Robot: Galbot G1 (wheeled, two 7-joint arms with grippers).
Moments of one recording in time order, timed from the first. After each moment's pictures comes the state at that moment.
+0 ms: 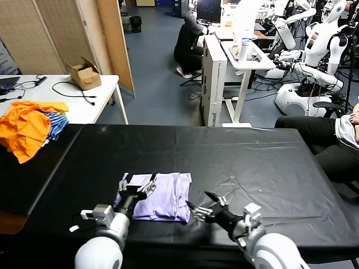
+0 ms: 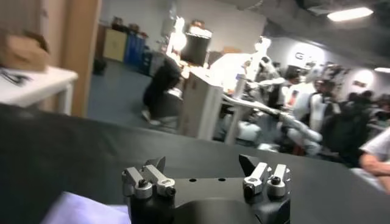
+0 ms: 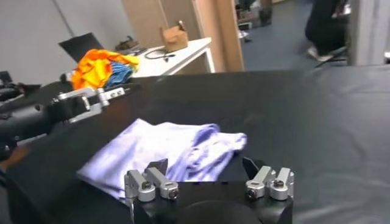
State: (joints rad) left arm 1.46 -1.39 -0.40 -2.19 -0.32 0.37 -0.10; right arm -1.32 1.02 0.18 2.18 0.71 -0.55 0.05
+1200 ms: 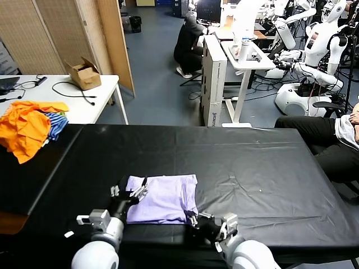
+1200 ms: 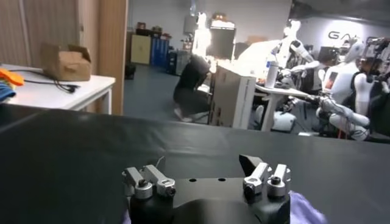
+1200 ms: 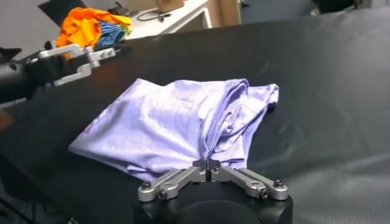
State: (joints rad) left arm 1.49 -1.40 -0.45 -2.14 -0.27 0.34 -0.09; right arm -1.34 1.11 0.11 2.13 0.65 -0.61 0.12
